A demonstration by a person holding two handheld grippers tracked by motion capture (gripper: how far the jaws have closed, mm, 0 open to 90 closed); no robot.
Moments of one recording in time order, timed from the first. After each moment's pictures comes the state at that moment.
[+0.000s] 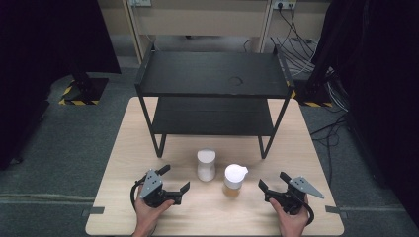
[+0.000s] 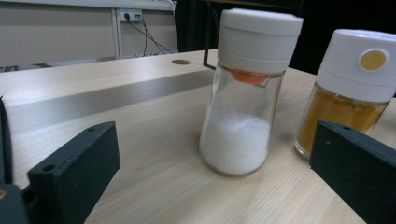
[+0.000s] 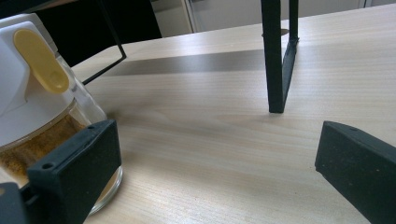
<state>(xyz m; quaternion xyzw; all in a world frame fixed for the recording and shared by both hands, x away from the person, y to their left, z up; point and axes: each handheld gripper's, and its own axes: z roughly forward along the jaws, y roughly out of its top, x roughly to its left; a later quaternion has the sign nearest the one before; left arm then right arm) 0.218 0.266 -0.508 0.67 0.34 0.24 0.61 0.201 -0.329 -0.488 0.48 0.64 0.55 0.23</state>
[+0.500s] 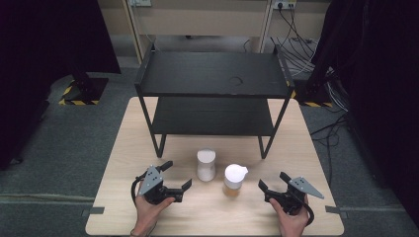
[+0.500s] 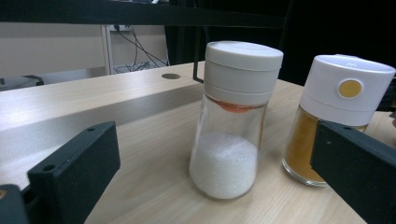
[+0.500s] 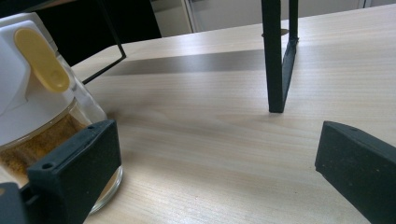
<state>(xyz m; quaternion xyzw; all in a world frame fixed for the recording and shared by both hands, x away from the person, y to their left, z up) 0.229 0.266 -0.495 0.68 0.32 0.23 0.62 0.201 -0.329 -0.488 0.48 0.64 0.55 0.23</state>
